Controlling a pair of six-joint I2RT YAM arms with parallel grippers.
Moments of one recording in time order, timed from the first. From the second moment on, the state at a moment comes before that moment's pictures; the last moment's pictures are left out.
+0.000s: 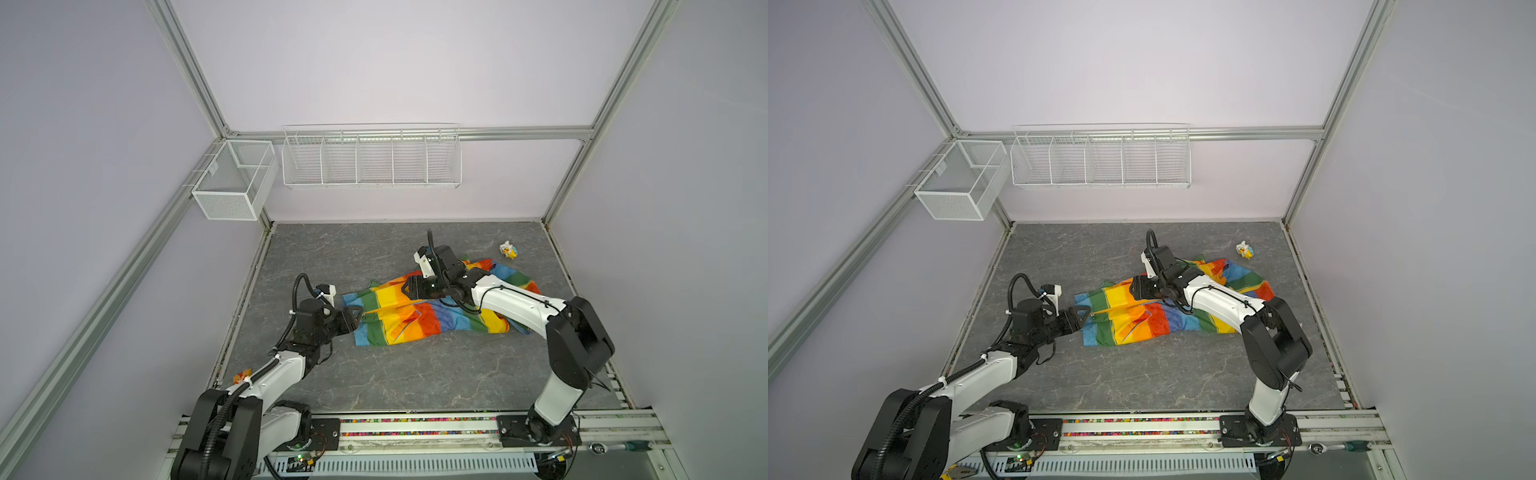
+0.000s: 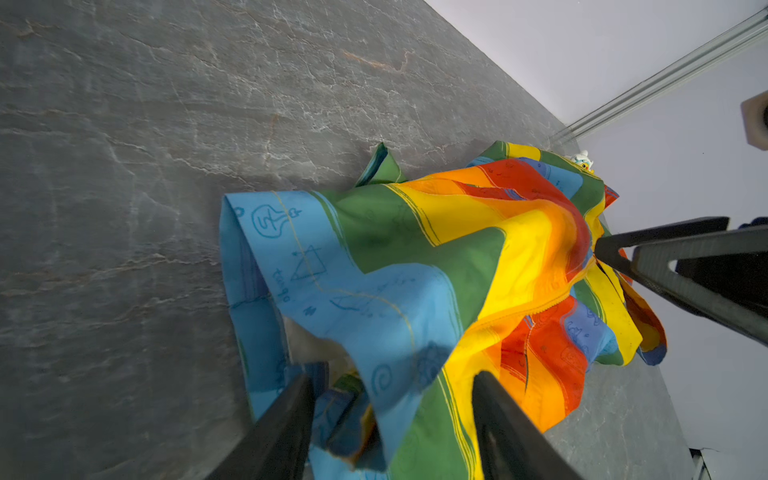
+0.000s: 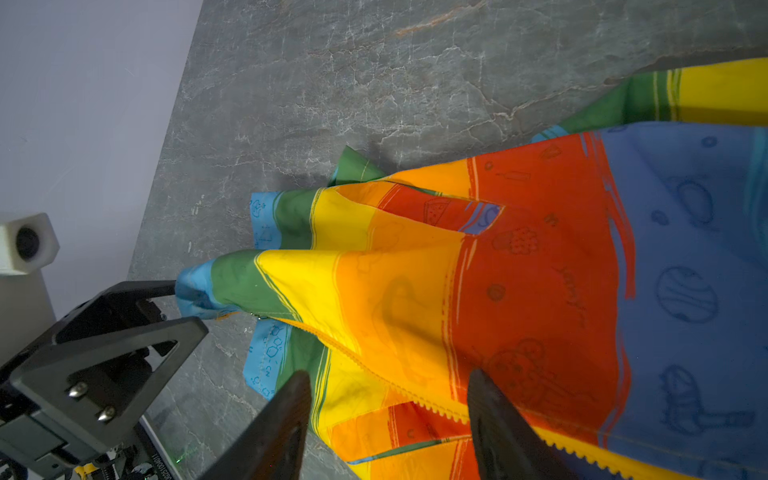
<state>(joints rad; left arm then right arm) -0.27 1.15 0.33 0.28 0.36 -0.54 0.68 1.75 1.26 -0.34 -0.22 0.52</state>
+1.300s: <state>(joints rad) -0.30 1.34 0.63 0.13 0.55 -0.55 0.69 1.68 1.25 -0.35 -0.27 0.51</state>
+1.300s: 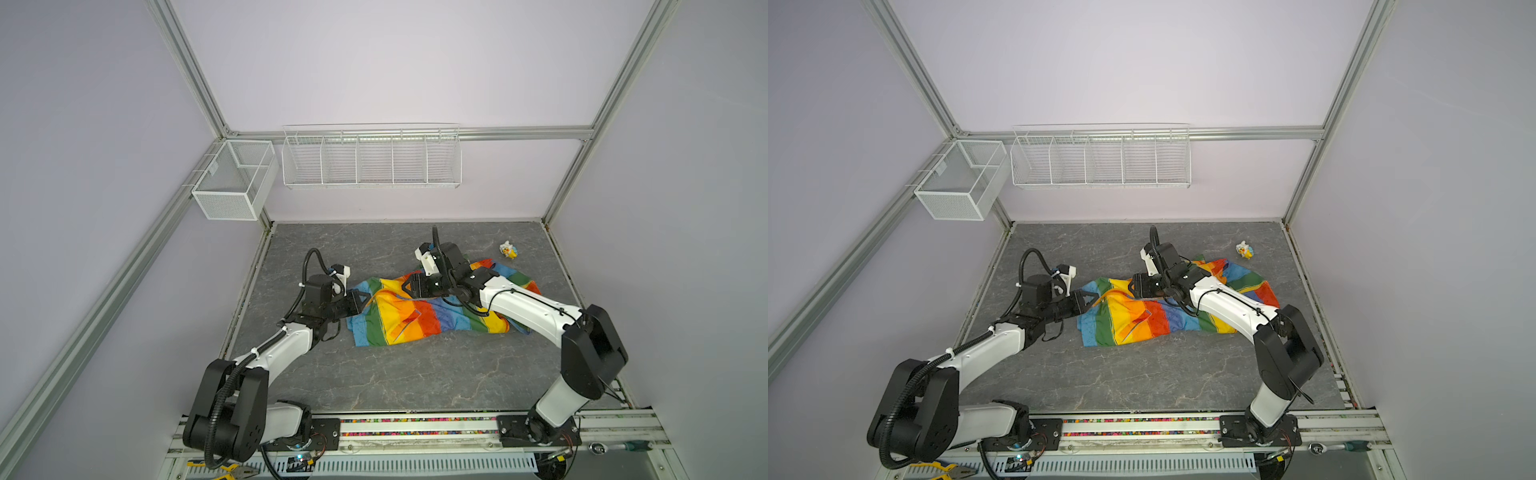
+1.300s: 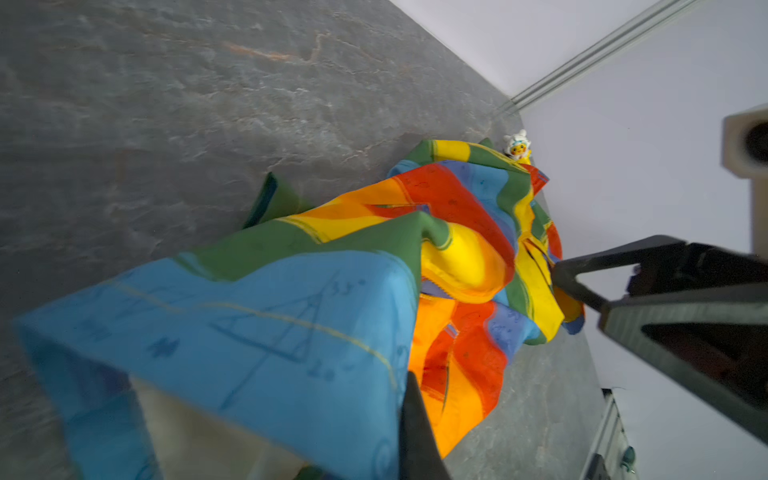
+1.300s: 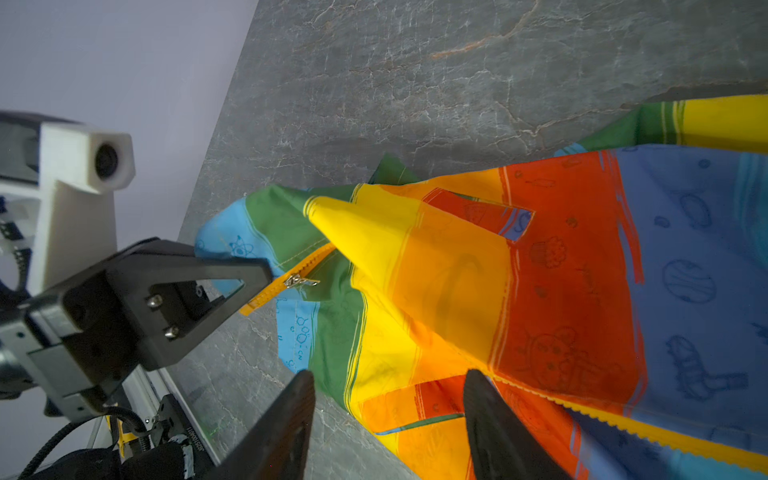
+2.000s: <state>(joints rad) -0.21 1.47 0.74 0.05 0.94 -0.76 0.71 1.68 1.14 -0.10 -0.47 0.63</state>
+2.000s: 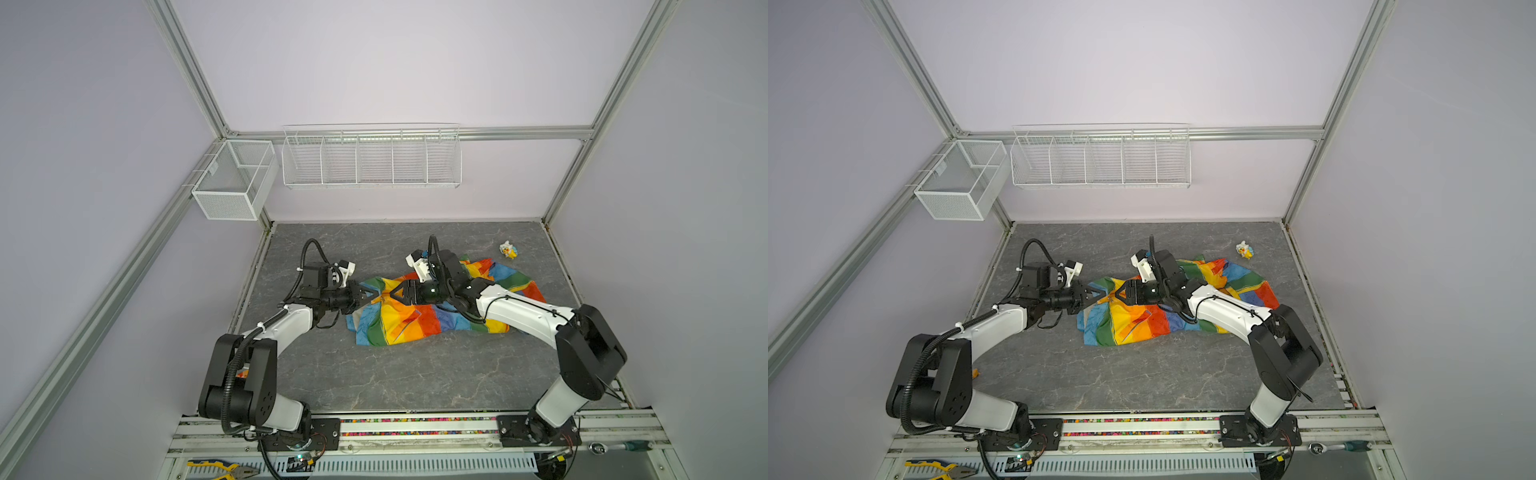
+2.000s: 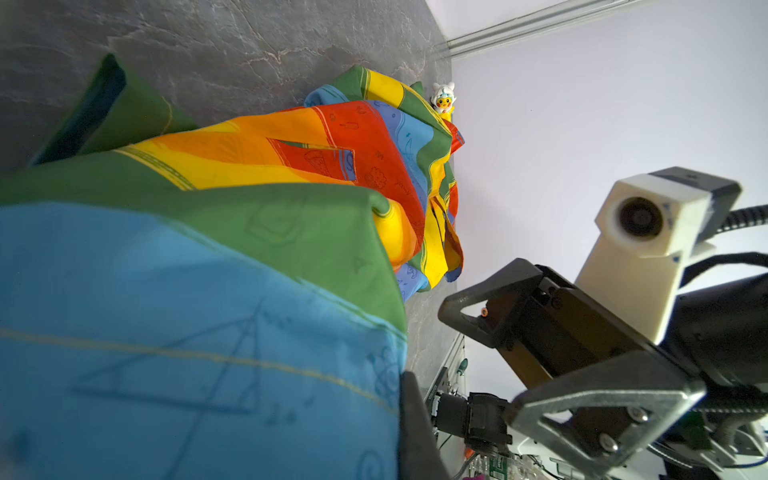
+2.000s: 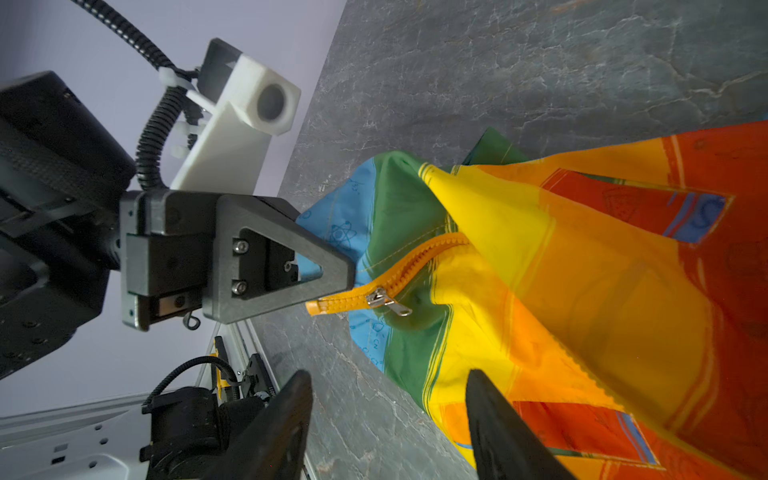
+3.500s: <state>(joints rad) -0.18 1.44 0.77 0.21 1.07 -1.03 0.73 1.77 1.07 0.30 -0.54 0.93</state>
